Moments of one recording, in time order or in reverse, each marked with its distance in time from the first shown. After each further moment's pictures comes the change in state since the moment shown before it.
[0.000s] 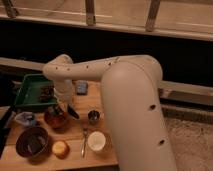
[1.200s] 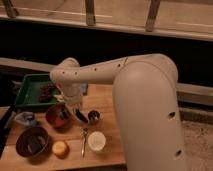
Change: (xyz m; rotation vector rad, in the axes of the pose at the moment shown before) arm 0.060 -0.021 0.001 0.047 0.033 0.046
